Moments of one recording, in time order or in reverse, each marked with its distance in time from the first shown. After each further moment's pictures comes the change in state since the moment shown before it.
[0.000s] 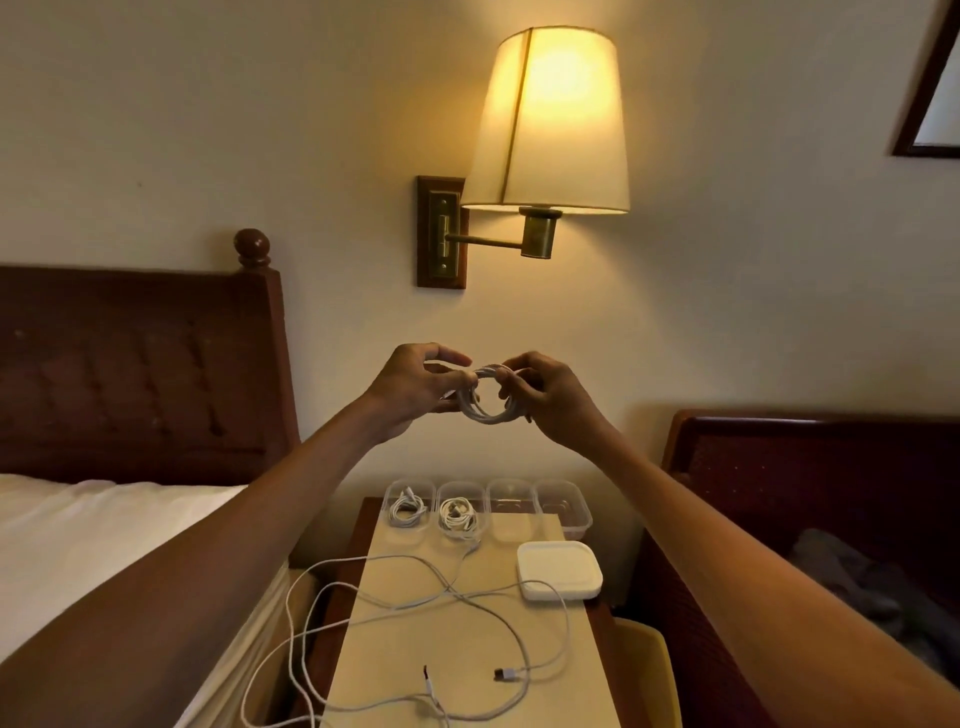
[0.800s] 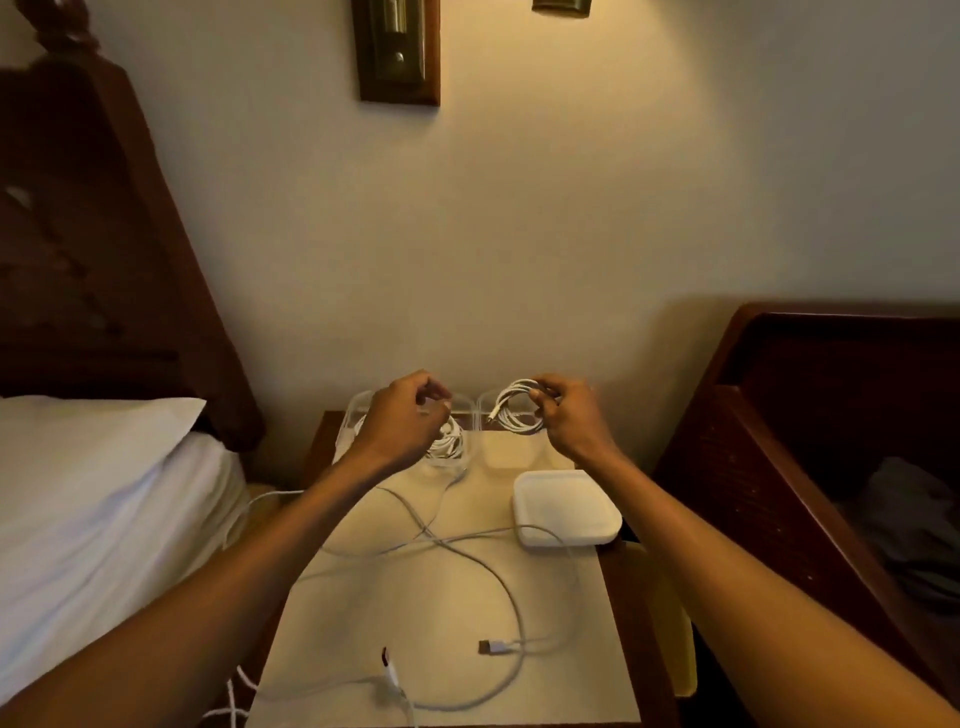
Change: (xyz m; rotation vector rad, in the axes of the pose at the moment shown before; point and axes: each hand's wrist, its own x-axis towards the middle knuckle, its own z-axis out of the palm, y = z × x) left_hand 0.058 -0.236 0.067 0.481 0.128 -0.117; right_hand -0.008 0.263 0.066 -0.202 0.077 0.400
